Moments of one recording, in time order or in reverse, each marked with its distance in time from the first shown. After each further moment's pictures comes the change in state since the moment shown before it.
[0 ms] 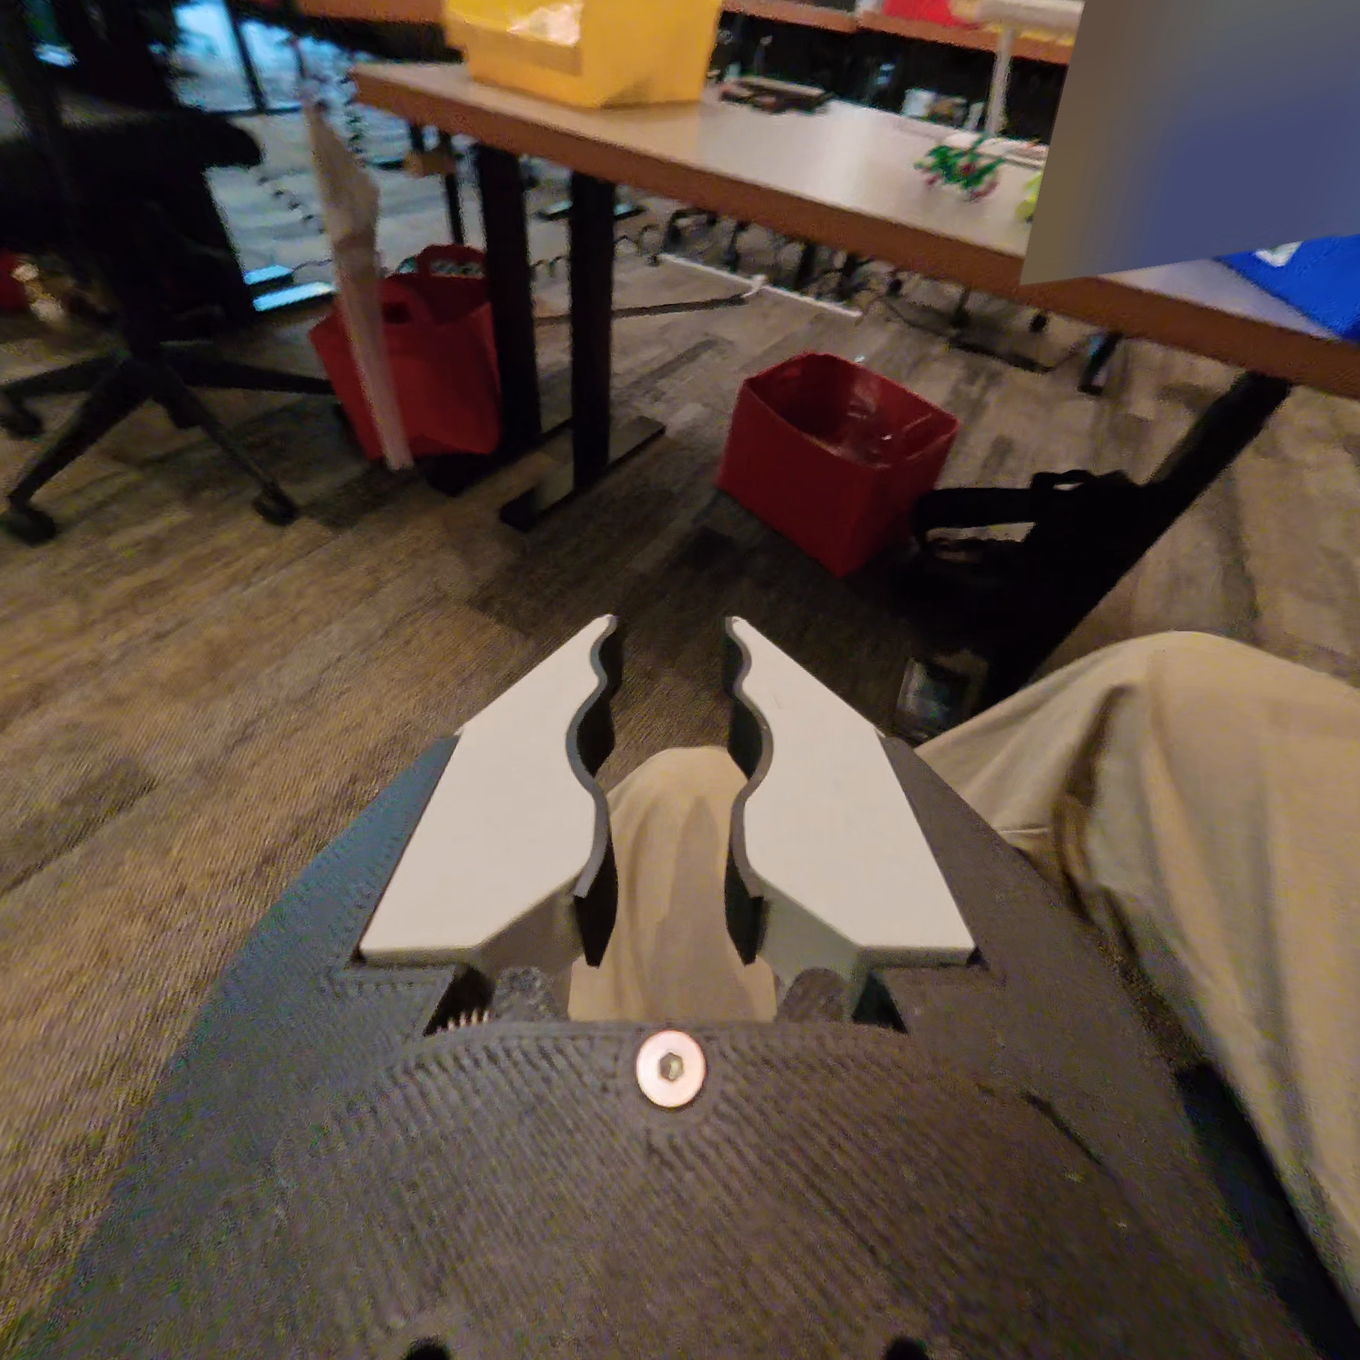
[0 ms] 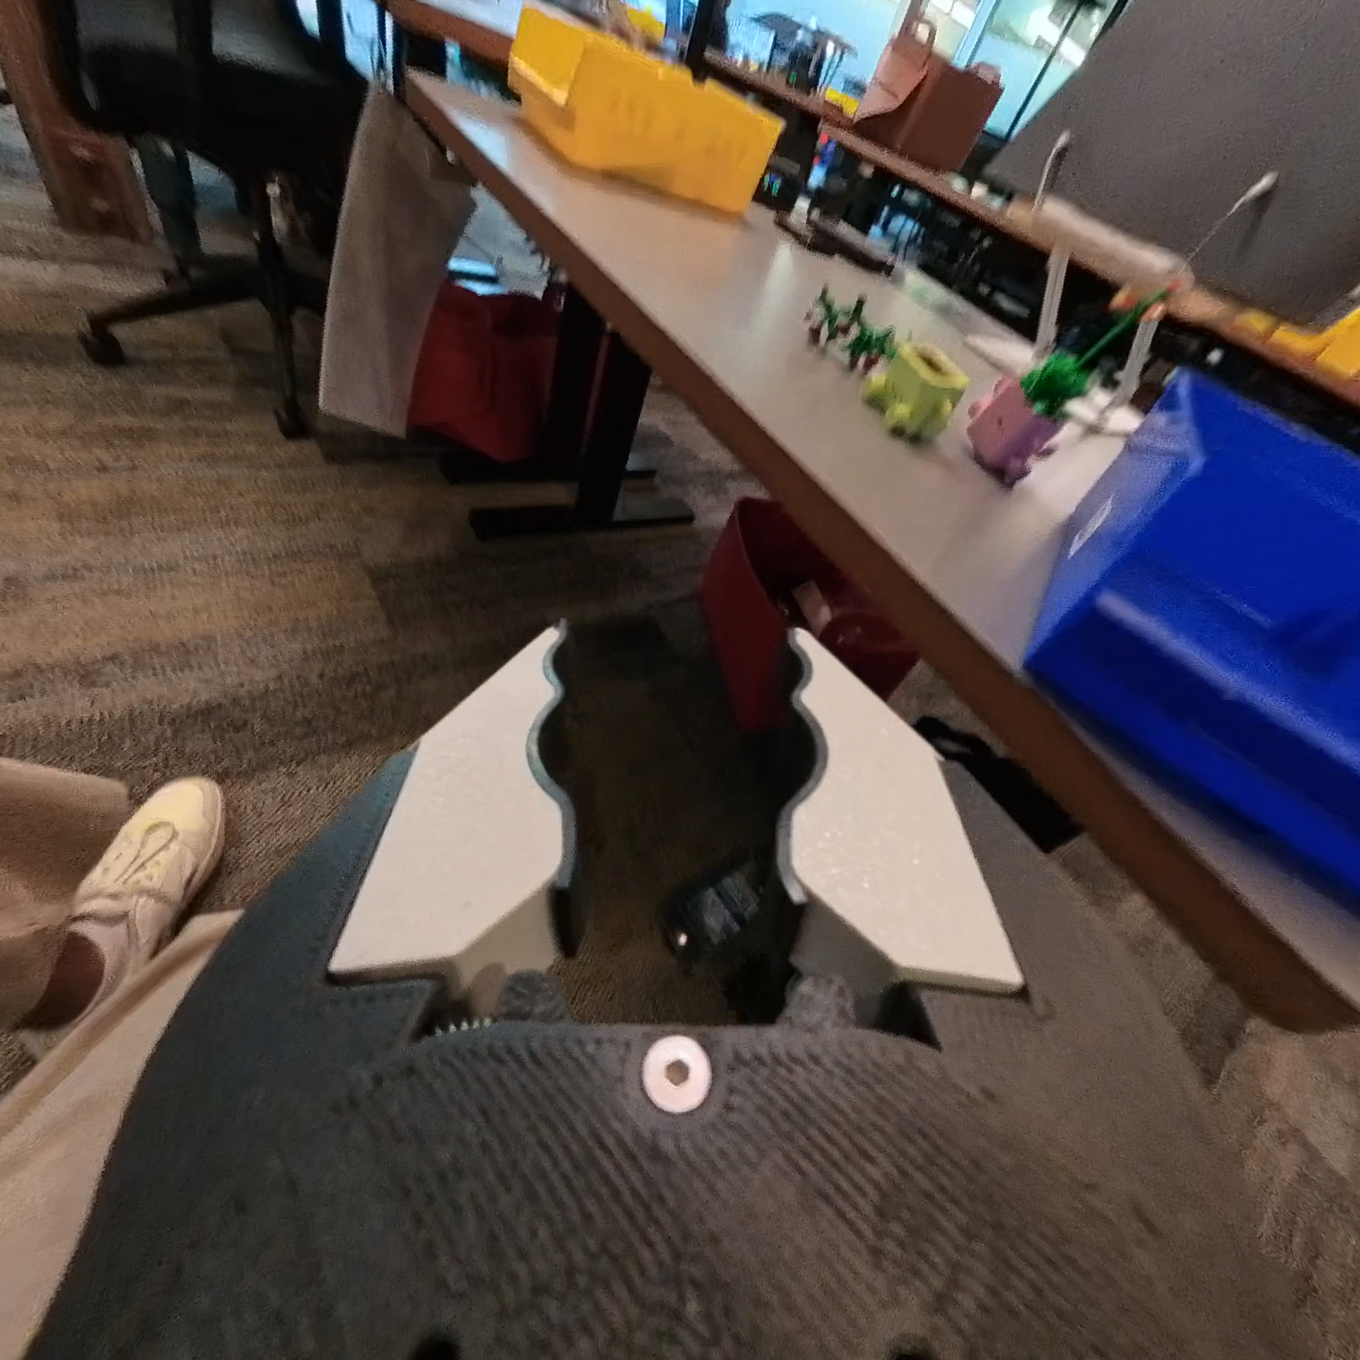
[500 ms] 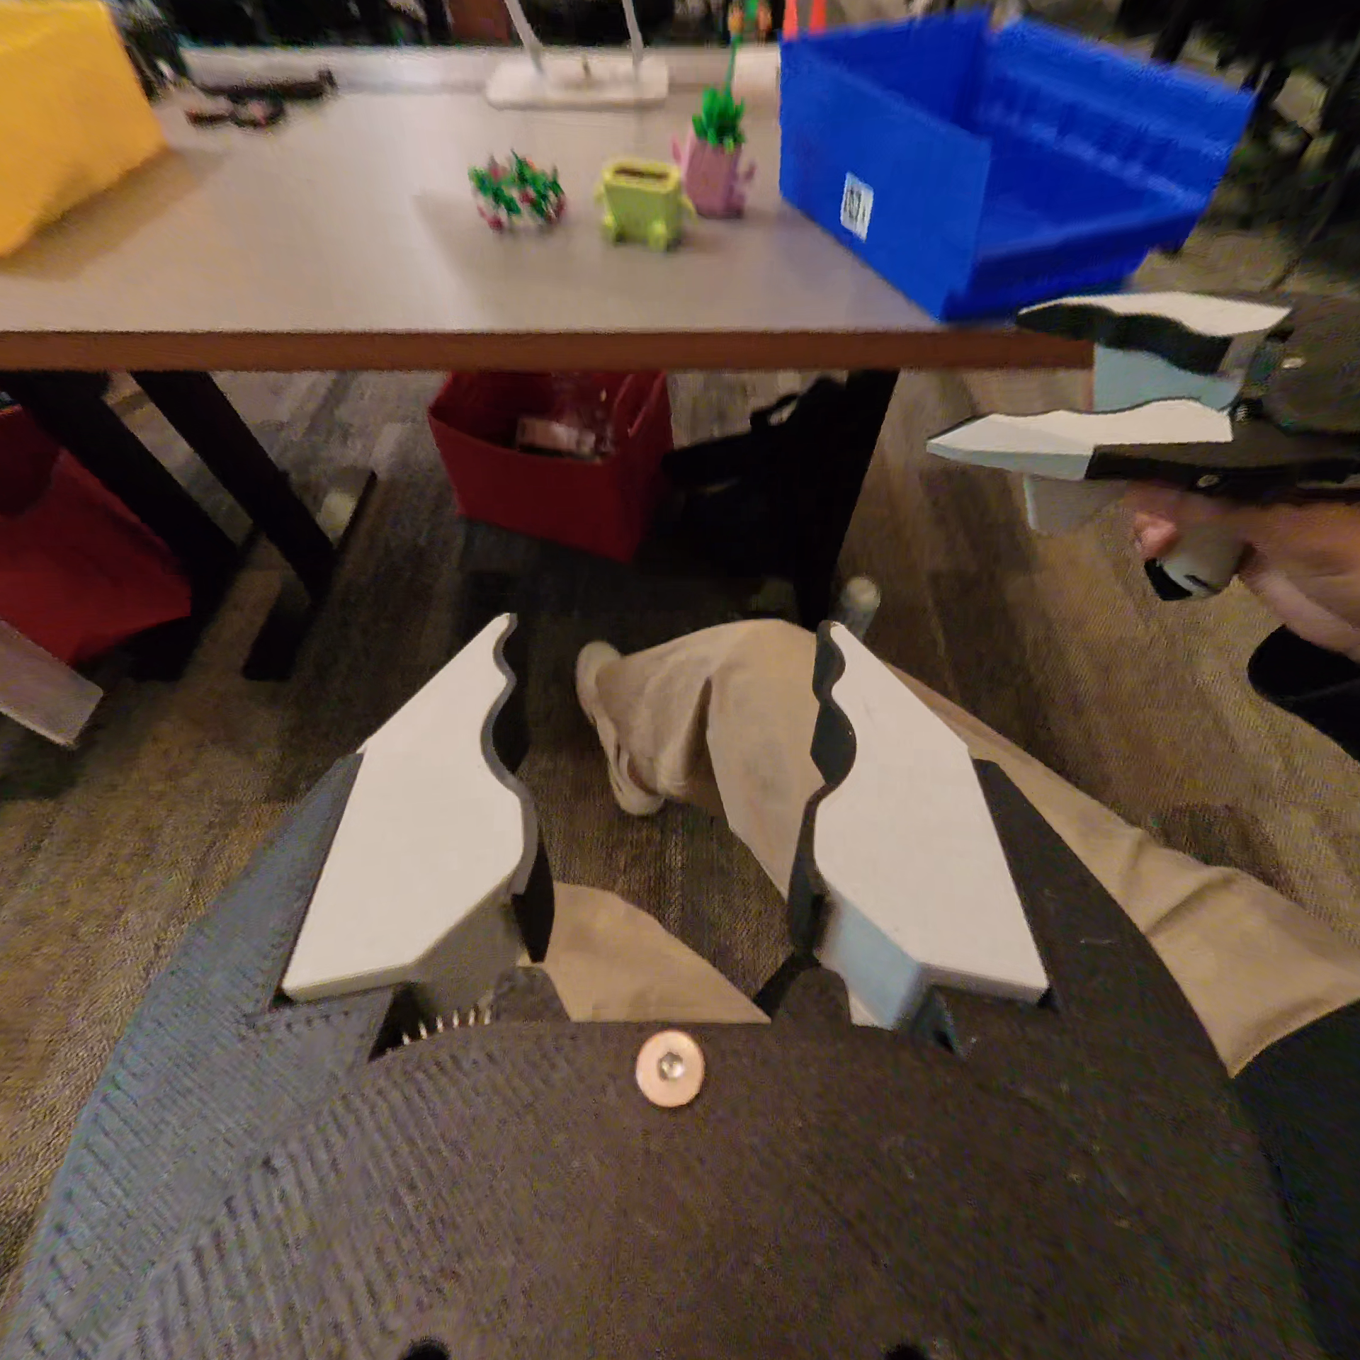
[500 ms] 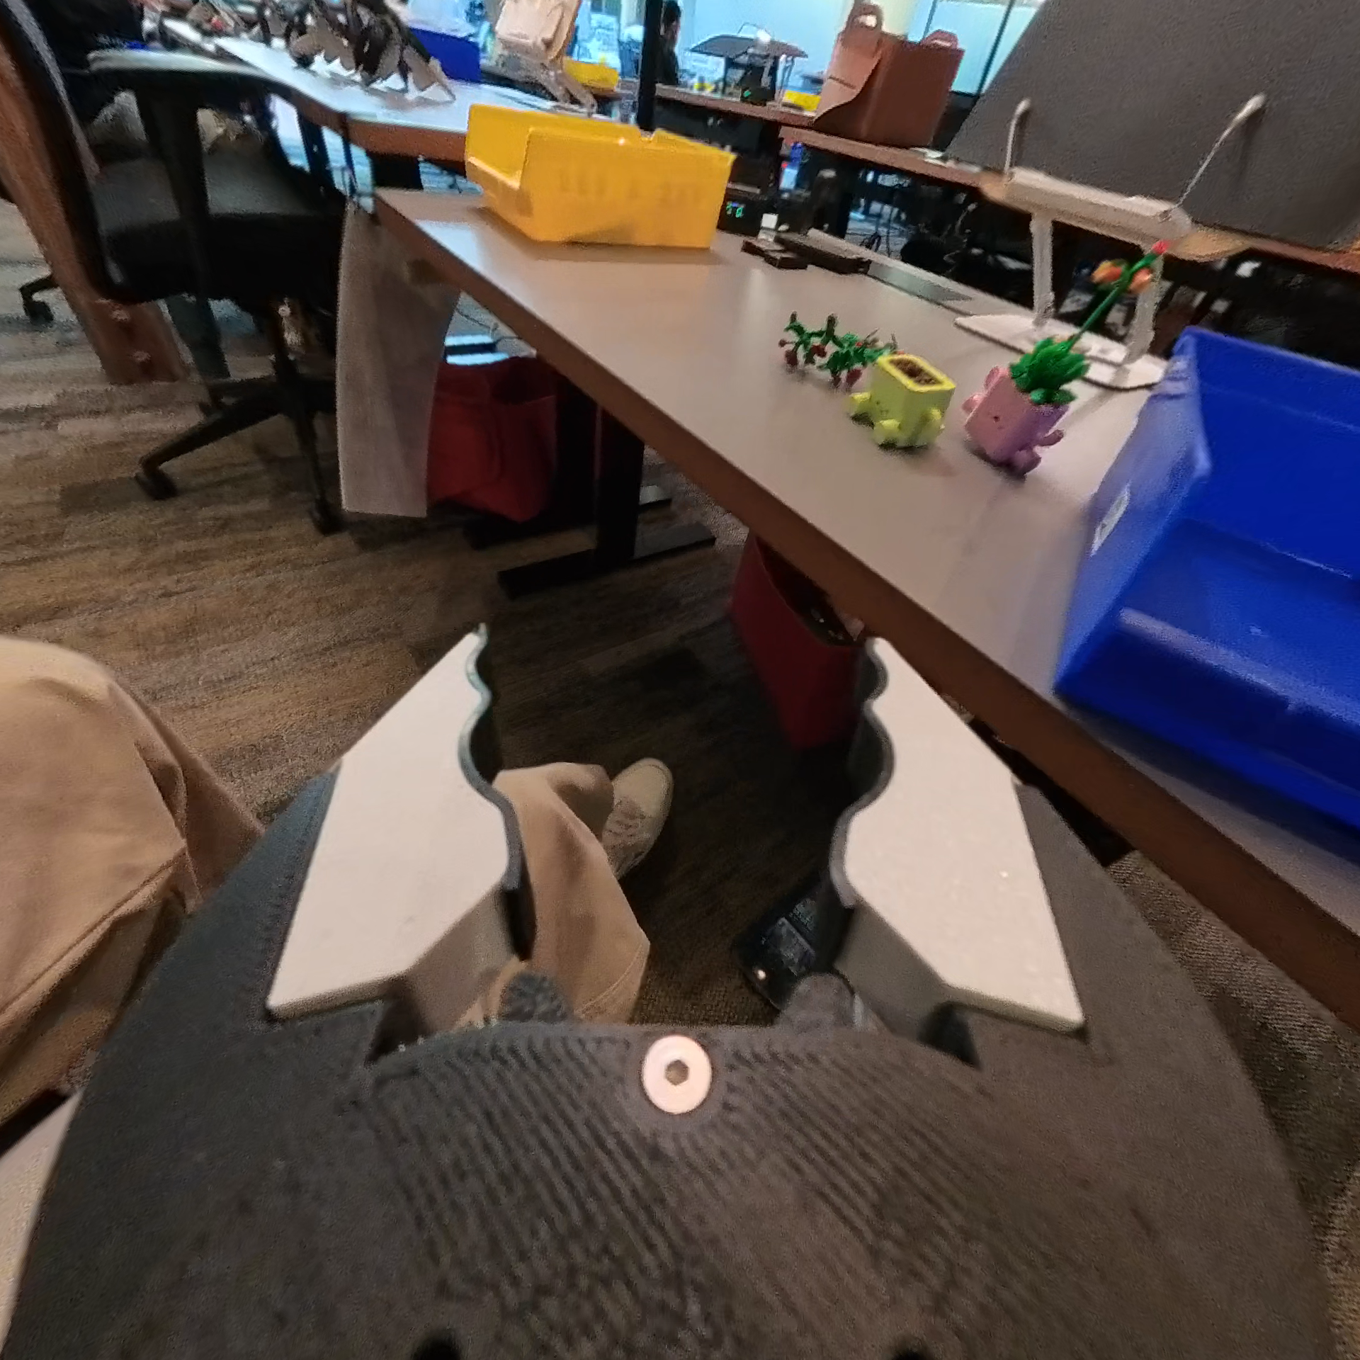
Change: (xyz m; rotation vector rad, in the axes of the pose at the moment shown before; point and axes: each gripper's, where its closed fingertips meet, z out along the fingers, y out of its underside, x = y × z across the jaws) left arm 0.159 -0.116 0.114 -0.160 0.442 0.297; right arm 0.015 -0.032 0.023 0.034 0.005 0.177
